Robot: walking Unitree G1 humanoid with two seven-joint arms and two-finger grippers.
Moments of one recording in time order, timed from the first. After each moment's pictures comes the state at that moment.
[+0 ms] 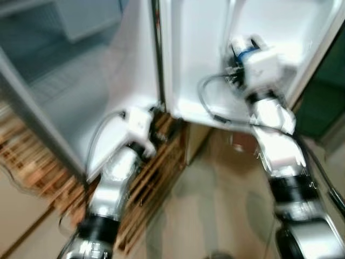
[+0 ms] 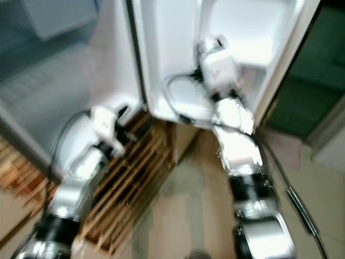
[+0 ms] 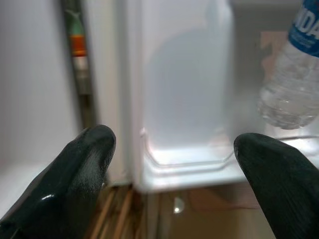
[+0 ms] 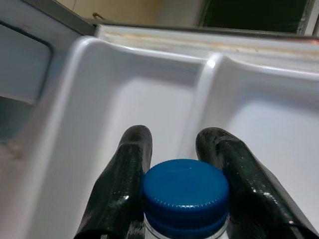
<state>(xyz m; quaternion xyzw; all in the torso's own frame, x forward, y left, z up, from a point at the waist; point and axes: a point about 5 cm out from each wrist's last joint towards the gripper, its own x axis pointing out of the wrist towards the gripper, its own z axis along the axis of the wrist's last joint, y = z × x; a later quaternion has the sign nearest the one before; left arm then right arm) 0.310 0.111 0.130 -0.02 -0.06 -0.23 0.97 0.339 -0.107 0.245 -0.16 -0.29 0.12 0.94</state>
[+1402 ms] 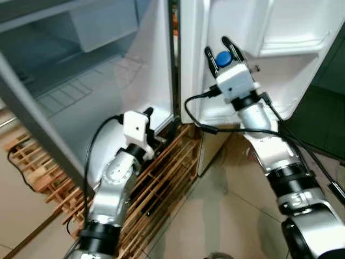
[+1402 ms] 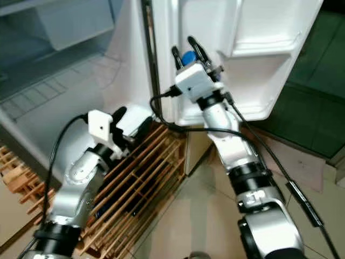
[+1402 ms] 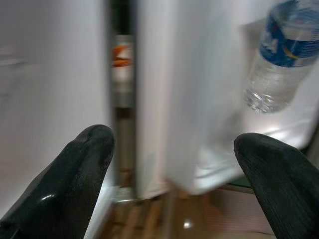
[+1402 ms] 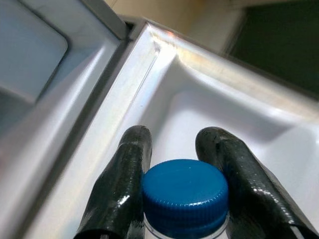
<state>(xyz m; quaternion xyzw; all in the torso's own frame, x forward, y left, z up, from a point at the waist) 0.297 0.094 0.132 -0.04 -0.06 -0.24 0.97 0.352 -0.128 0.232 -0.24 -0.32 0.09 0.91</state>
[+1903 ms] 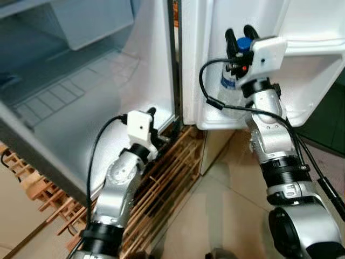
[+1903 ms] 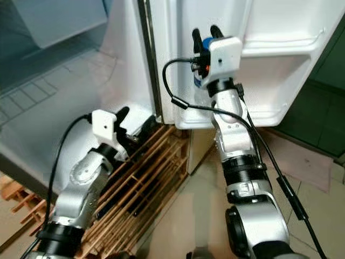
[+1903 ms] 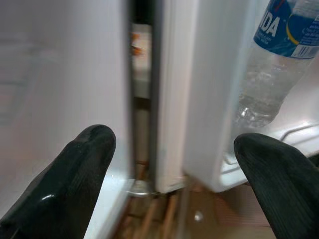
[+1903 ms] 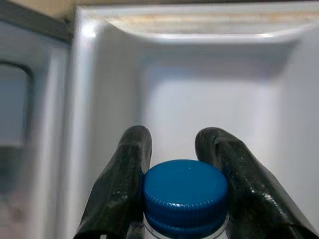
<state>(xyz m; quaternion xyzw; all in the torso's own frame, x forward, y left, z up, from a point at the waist) 0.296 0.102 0.137 -0.04 -0.06 -0.22 0.97 0.366 -0.125 0.250 -0.06 -0.29 0.09 0.95</state>
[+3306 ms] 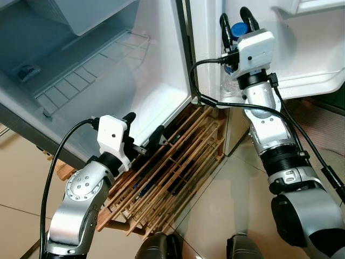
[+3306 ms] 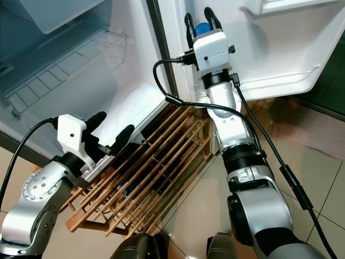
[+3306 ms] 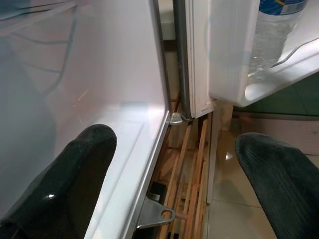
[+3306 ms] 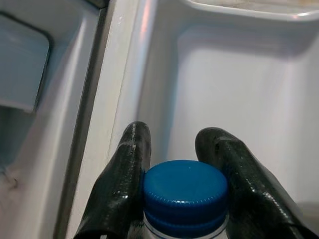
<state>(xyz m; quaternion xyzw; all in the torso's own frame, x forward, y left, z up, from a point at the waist) 0.256 0.143 0.156 0.02 -0.03 -0.23 0.97 0.370 -0.120 0.263 -0.20 -0.37 0.07 0.90</state>
